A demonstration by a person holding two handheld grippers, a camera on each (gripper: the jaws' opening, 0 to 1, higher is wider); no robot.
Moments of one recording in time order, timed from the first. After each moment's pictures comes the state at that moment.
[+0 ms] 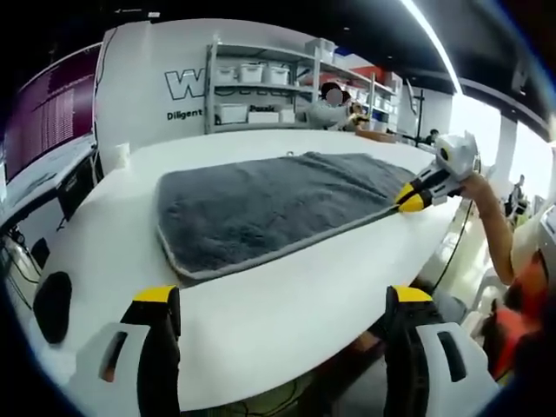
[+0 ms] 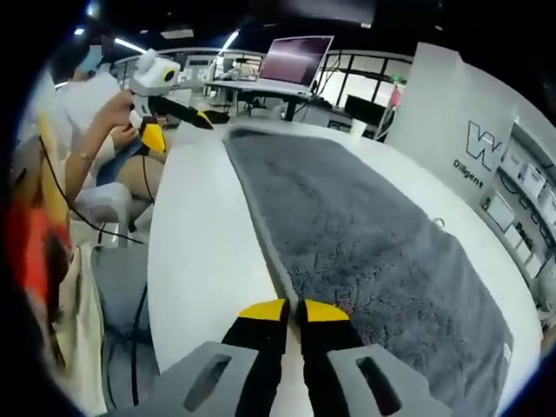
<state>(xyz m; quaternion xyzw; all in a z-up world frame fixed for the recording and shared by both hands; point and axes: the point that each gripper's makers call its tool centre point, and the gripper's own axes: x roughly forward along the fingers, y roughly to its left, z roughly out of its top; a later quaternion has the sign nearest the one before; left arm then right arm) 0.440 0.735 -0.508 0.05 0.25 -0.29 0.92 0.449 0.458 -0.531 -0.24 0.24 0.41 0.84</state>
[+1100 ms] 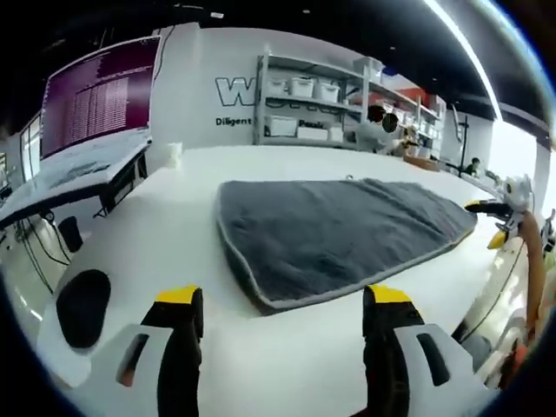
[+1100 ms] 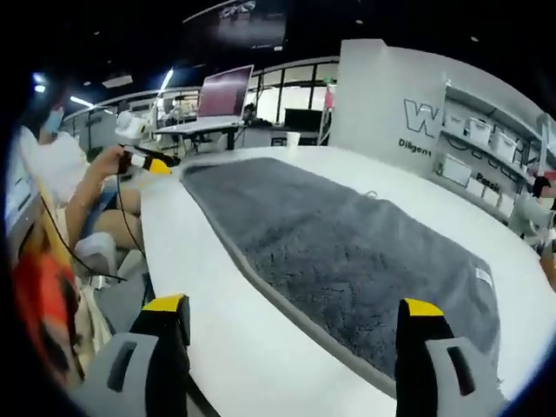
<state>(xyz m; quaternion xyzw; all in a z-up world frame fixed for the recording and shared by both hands) 0.505 0.798 -0.493 0.00 0.21 -0.16 0.96 0.430 0.373 -0.503 -0.13 0.23 0.31 0.91</state>
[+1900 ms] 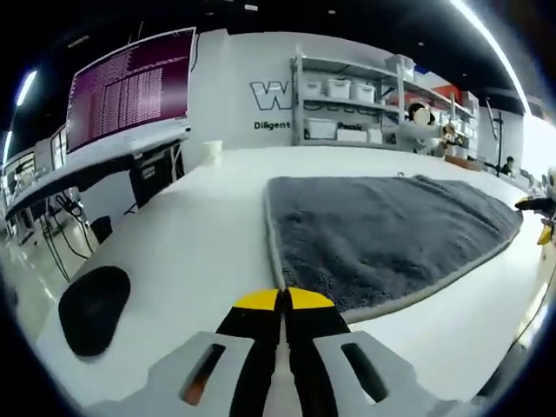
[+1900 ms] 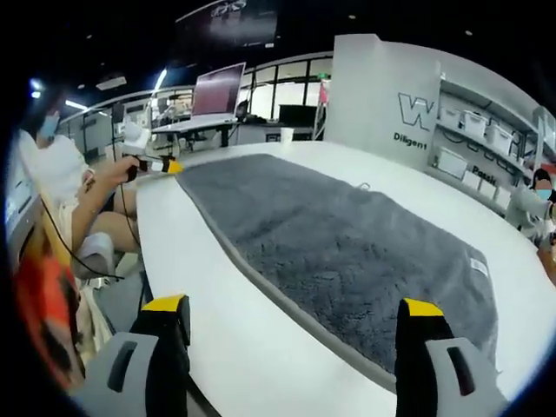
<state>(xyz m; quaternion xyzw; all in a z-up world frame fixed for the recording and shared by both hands) 0.540 0.833 -0.526 0.02 0.21 -0.08 0.97 0.432 0.363 -0.505 -0.12 0.24 0.30 0.92</state>
